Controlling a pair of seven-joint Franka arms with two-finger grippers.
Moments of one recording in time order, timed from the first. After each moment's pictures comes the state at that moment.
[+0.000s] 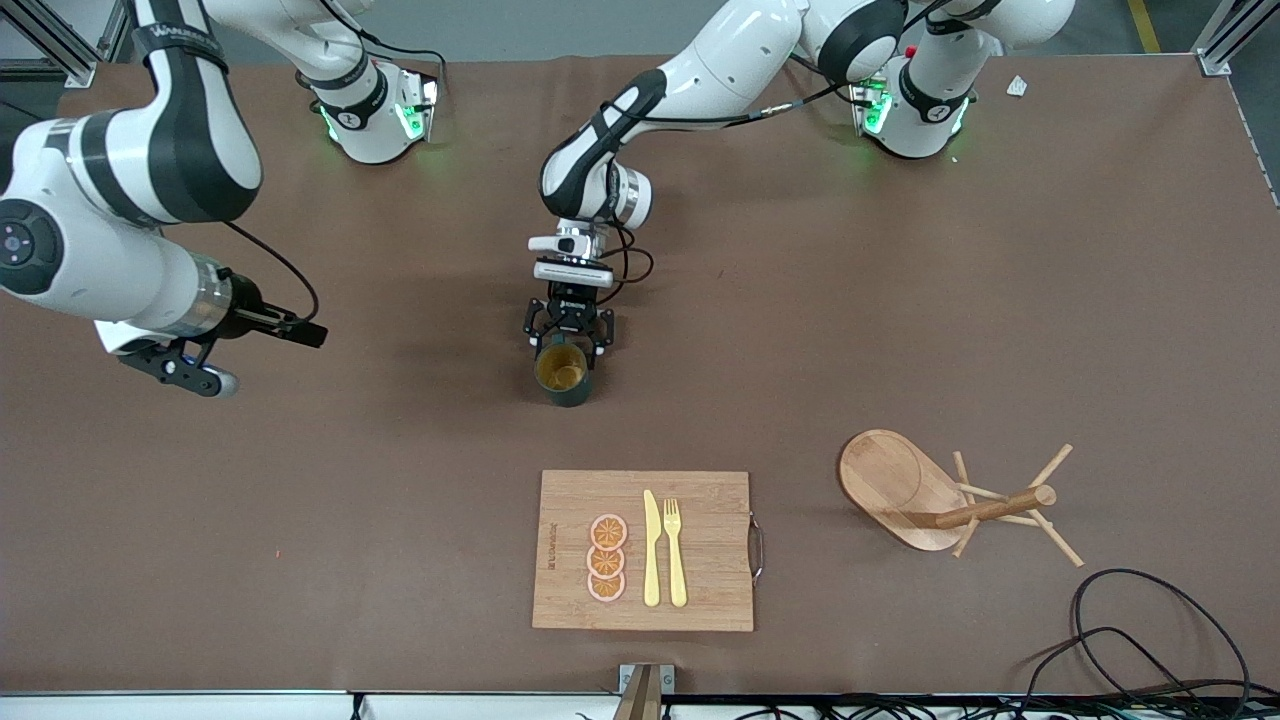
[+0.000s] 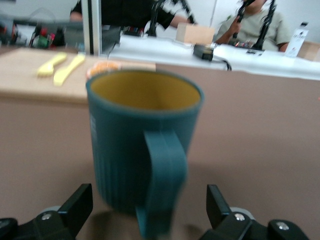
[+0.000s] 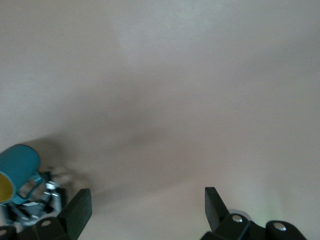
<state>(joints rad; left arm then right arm) -1.09 1.06 -0.10 -1.38 1.78 2.20 -2.53 0.17 0.14 -0.04 -1.82 0.07 1.76 0.49</state>
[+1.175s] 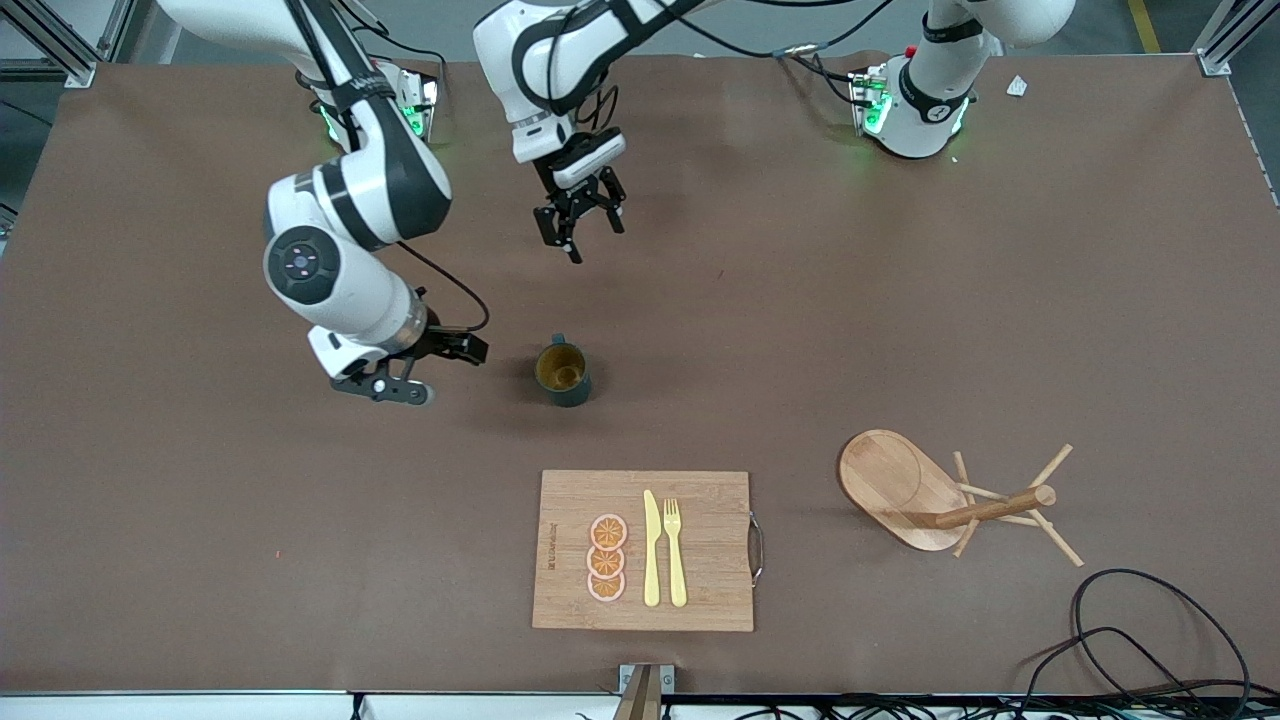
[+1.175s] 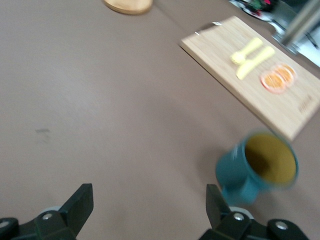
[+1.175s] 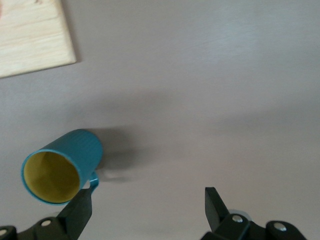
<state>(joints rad) -1.02 0.66 -0.31 -1.47 0.84 1.76 -2.53 0.44 0.29 -0.03 -1.88 0.12 2.09 0.52</state>
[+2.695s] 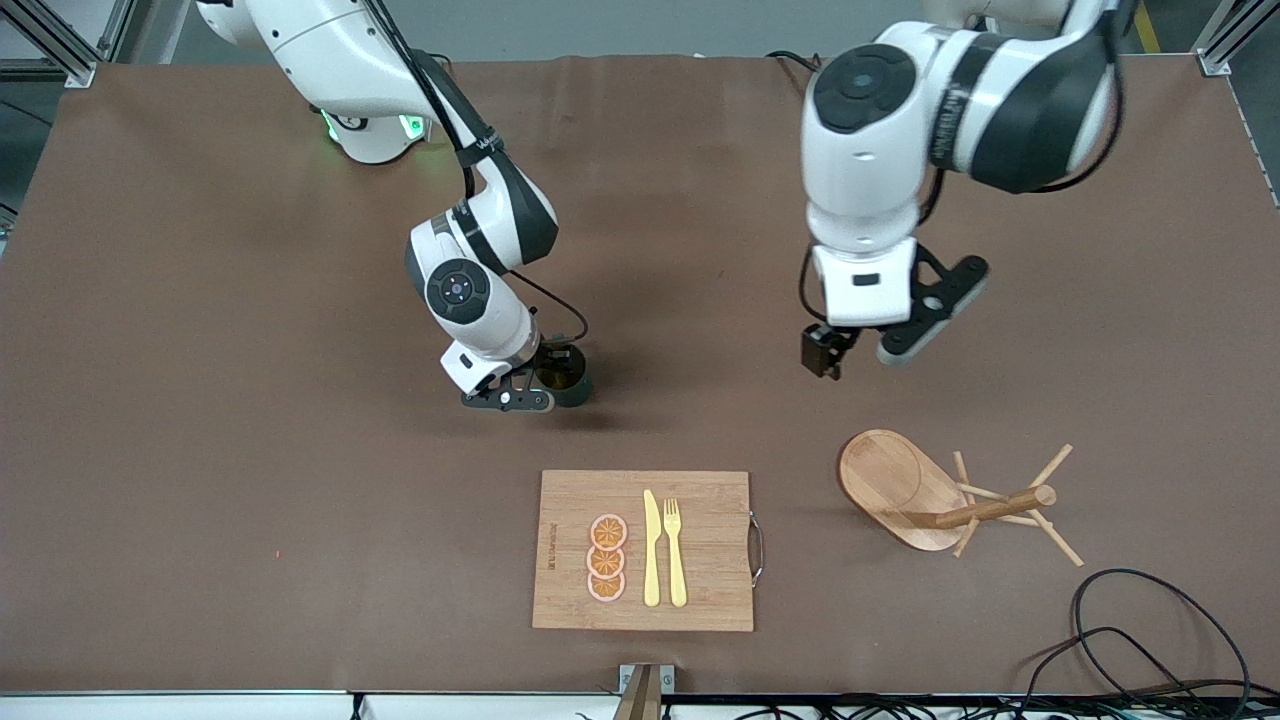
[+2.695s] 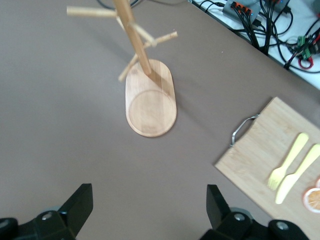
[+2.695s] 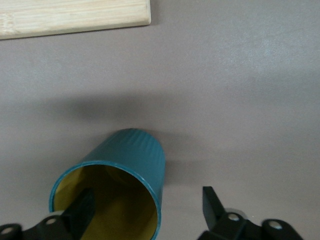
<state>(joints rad) -0.30 0.29 -0.30 -1.45 0.40 1.74 -1.29 0.59 0.52 -0.03 -1.82 0.18 2.32 0.51</state>
